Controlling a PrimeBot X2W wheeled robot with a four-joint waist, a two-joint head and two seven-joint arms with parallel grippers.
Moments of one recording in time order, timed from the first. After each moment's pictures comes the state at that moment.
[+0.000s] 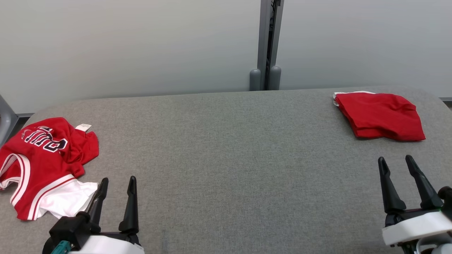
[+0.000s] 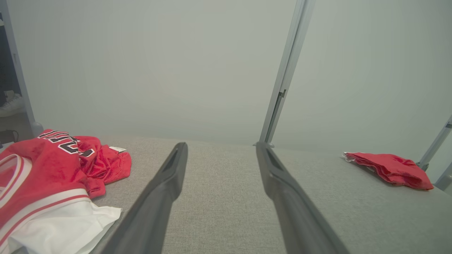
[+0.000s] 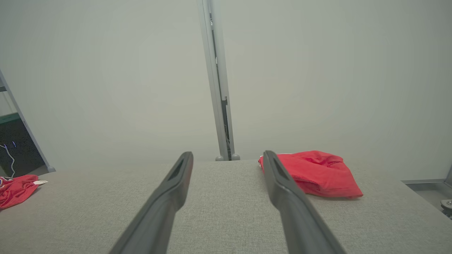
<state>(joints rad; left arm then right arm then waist) 0.03 0.25 -0.25 0.08 -0.52 0.13 -0.26 -0.07 -0.23 0.06 0.21 0.38 0.13 -0.26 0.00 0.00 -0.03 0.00</state>
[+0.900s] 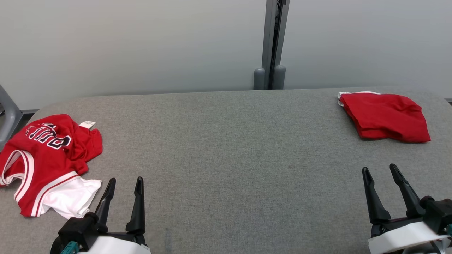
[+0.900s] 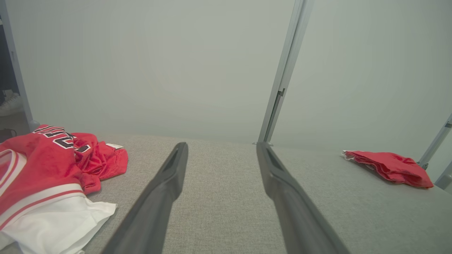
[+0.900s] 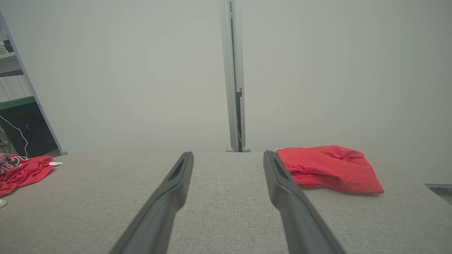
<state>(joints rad) 0.04 0.12 -0.14 0.14 -0.37 0.02 -0.26 -0.01 -0.16 0.06 0.17 0.27 0.13 -0.26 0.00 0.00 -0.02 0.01</state>
